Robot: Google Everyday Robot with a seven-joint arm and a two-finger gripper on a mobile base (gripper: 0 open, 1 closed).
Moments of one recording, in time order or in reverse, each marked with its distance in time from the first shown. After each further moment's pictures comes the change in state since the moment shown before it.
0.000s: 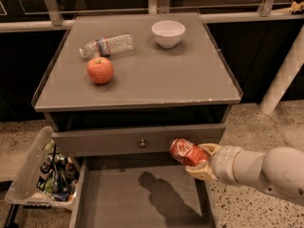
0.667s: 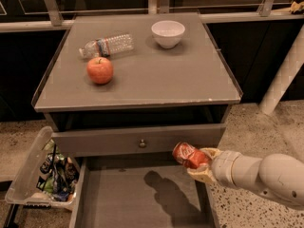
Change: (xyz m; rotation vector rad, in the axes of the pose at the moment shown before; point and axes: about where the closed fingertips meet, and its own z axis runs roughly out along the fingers) arm 0.035 -0.007 0.024 0.020 0.005 0.039
